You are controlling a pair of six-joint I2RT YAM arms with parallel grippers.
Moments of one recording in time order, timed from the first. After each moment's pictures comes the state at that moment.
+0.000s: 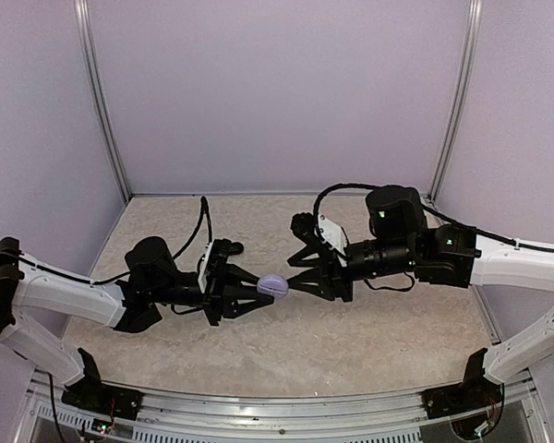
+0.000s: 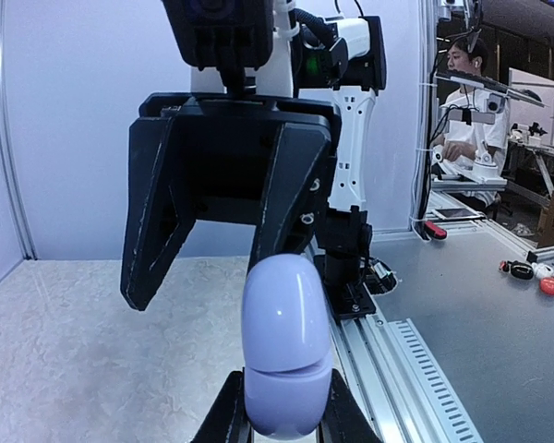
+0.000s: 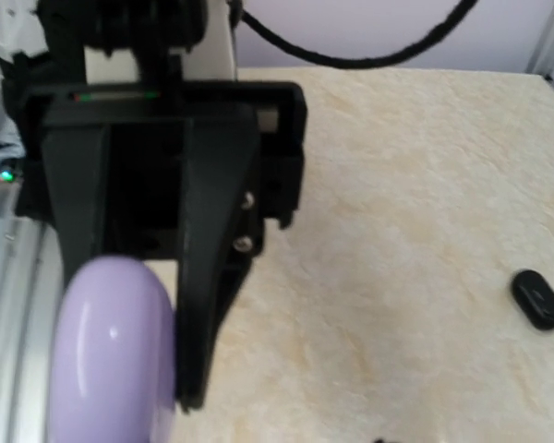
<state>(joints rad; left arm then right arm) -0.93 1.41 0.54 0.97 0.70 -0.02 1.05 1.28 1.04 -0.16 -0.33 -0.24</state>
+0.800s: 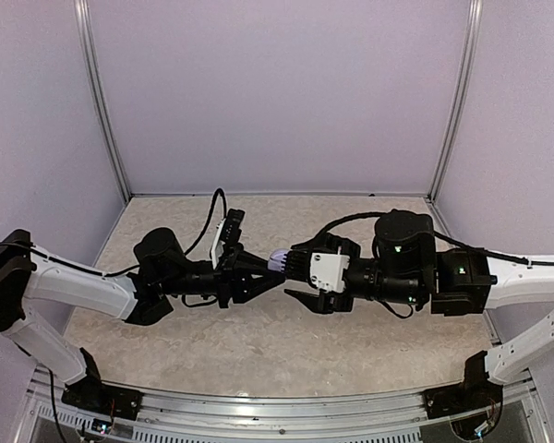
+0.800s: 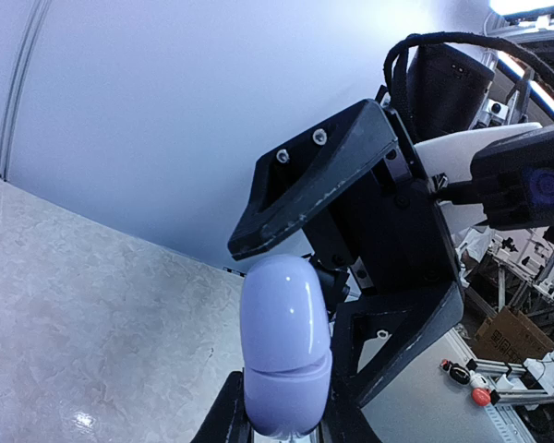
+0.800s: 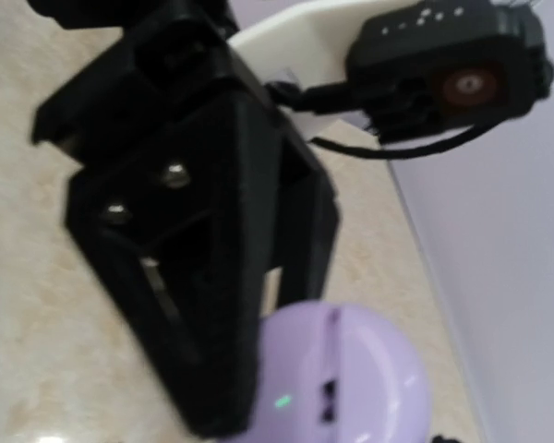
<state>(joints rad) -0.92 1.49 0.63 1.03 0.65 -0.48 1.26 1.21 0.97 -0.08 0.15 -0.65</state>
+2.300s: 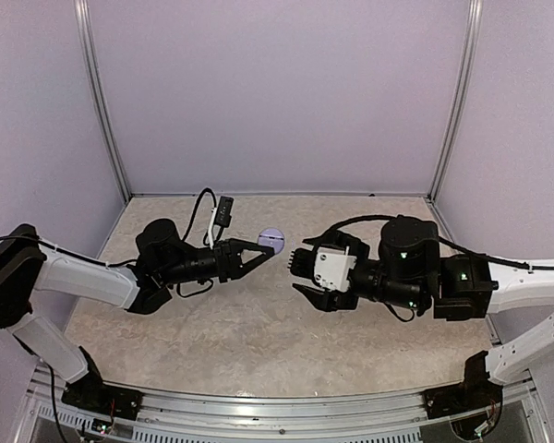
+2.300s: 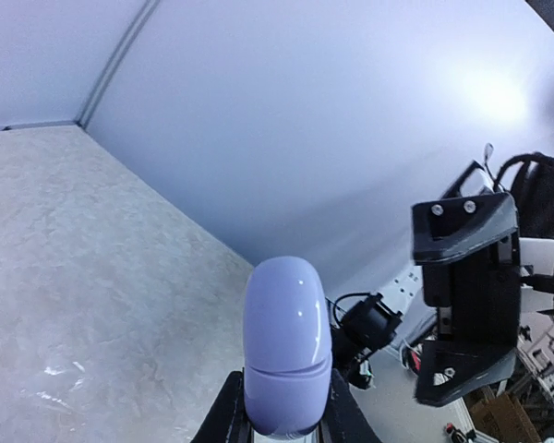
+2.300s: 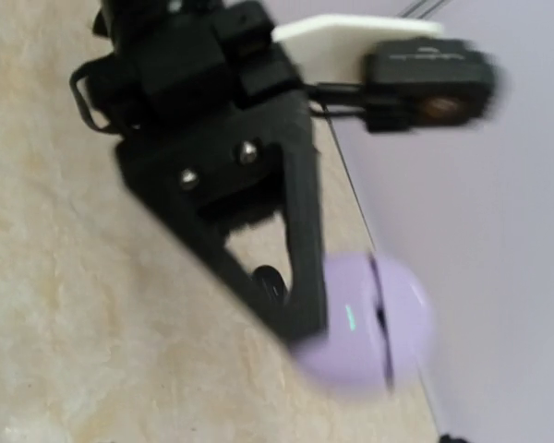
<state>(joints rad) -0.82 1.54 0.66 1.00 0.57 -0.66 1.27 1.20 0.92 -0.02 0.30 -0.70</state>
